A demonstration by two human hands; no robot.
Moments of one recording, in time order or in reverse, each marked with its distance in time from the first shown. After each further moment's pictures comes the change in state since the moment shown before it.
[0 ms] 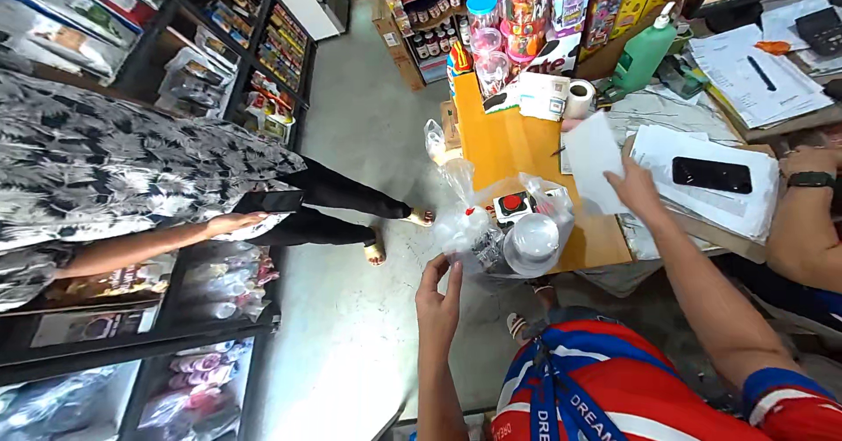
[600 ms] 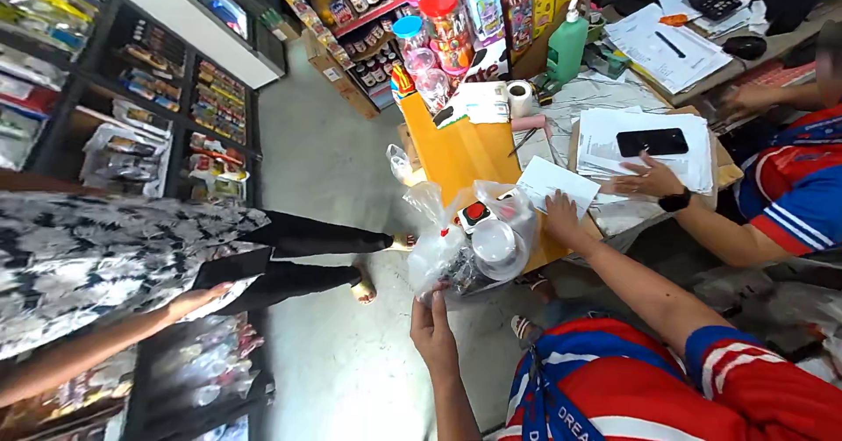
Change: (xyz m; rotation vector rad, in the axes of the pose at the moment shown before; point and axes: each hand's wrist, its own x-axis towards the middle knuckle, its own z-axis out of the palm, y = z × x) left_hand -0.021 -0.017 0.034 -0.305 0.108 0.114; right_hand 0.000 0.096 0.142 -0.295 -0.201 0.049
